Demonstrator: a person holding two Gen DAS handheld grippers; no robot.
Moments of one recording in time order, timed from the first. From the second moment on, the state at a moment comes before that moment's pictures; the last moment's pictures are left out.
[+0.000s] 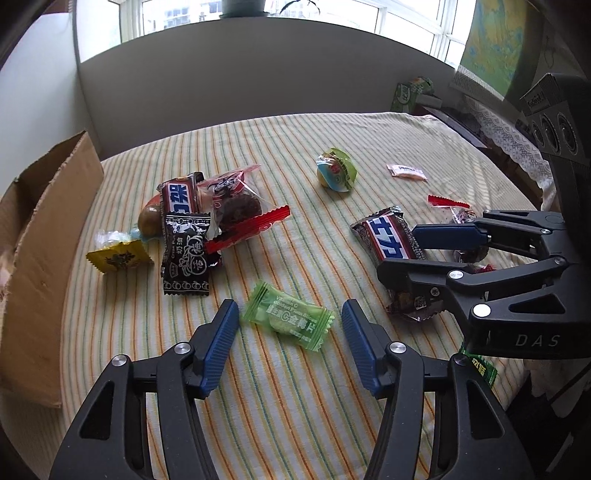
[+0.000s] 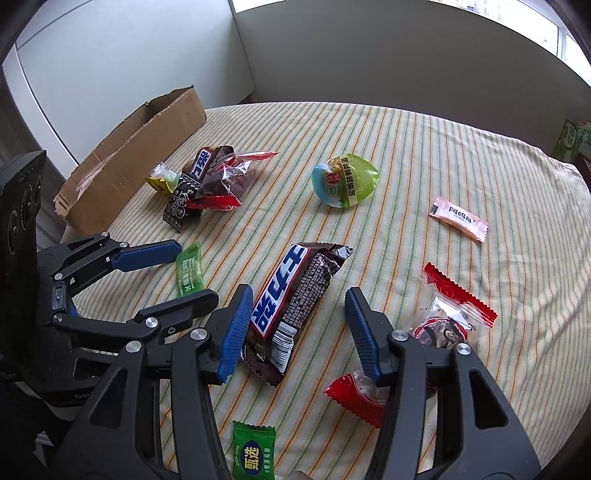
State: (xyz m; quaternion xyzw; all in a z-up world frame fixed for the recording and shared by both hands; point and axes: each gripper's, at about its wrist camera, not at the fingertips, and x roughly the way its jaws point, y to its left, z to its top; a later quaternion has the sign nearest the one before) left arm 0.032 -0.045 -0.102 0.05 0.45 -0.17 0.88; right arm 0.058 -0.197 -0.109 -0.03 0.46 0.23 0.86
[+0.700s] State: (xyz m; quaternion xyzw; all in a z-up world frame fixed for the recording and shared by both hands) left arm 0.027 -0.047 -0.101 0.06 0.44 -0.17 0.88; right arm 0.053 -0.197 -0.109 -0.02 0.46 0.24 0.85
